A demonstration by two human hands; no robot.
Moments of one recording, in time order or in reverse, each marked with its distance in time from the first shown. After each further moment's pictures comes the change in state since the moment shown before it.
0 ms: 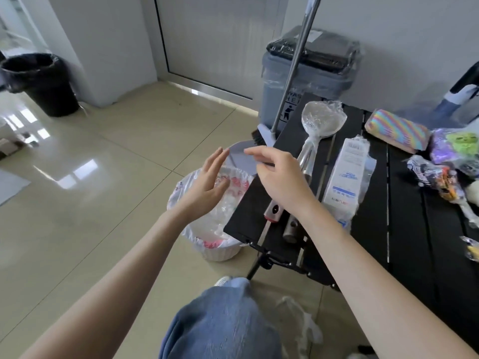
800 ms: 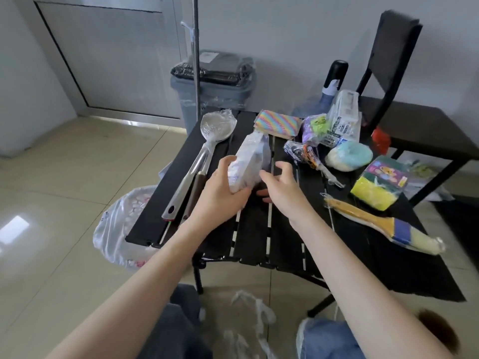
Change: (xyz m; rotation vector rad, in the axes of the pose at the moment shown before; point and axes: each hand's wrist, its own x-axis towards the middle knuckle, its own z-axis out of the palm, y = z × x) left_hand -0.009 0.168 0.127 -0.086 -0.082 0.097; right_hand -0.105 0.062 -0.137 0.297 0.284 0.513
